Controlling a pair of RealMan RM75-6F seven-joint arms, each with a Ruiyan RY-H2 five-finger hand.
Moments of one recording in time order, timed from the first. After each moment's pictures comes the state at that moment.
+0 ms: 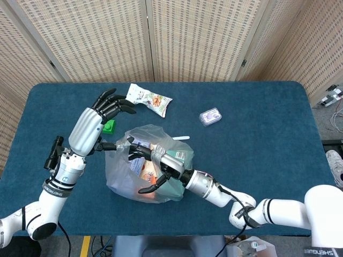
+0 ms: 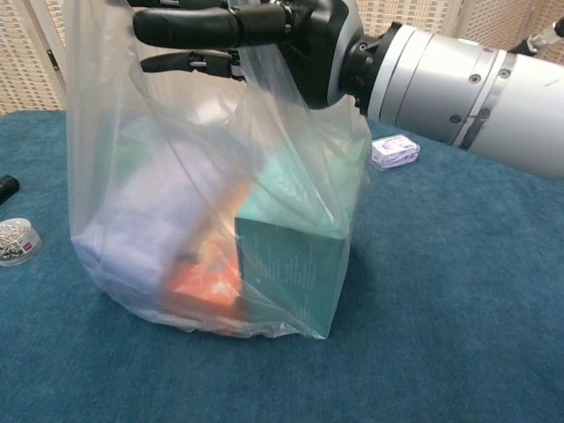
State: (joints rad) left arm -0.74 -1.15 -0.40 -1.91 1.38 1.27 -0.12; right arm 1.00 -1.53 0.17 -1.56 -1.62 1.05 1.33
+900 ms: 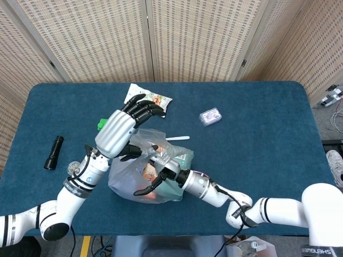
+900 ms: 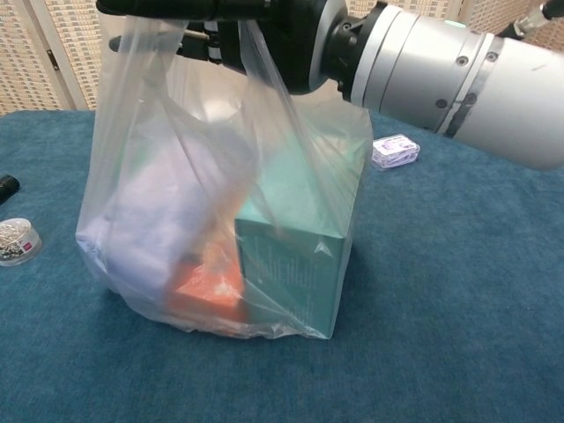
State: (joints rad) left arm -0.88 -1.18 -0.43 -2.00 1.21 1.14 0.11; right arm 1.03 -1.53 0.19 -1.57 -1.62 1.06 1.34
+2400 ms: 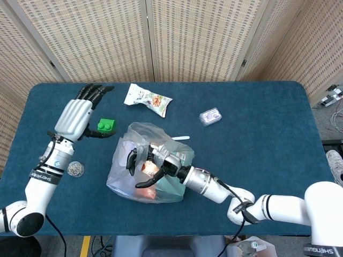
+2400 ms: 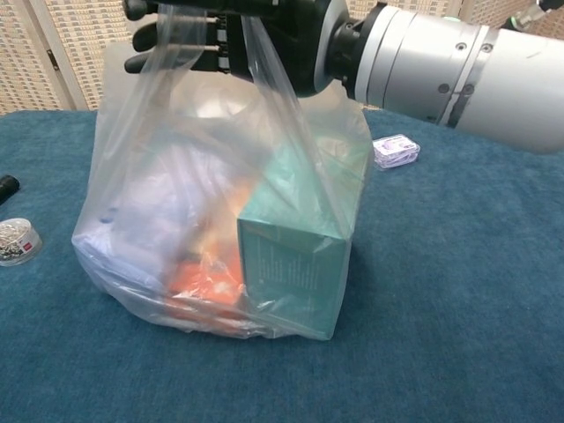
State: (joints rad) left arm -0.80 -0.96 -0.41 -1.98 0.93 1.10 0.13; right arm 1.05 -1.50 0.19 -1.57 -1.58 1.01 1.50
